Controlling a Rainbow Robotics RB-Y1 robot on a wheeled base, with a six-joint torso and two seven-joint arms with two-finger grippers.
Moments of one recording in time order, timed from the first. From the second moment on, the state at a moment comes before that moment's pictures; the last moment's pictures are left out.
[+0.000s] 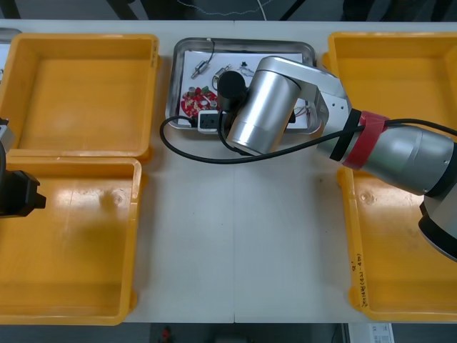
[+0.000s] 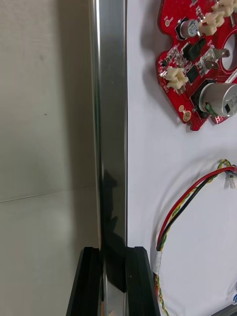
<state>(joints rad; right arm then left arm) -1.13 -0.45 1.00 -1.39 -0.50 1.27 1.92 -0.11 0.74 0.27 -2.27 0.80 1.91 -1.15</state>
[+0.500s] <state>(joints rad) -1.14 -0.45 1.00 -1.32 -0.51 1.15 1.93 -0.11 0.74 0.27 -2.27 0.80 1.91 -1.15</state>
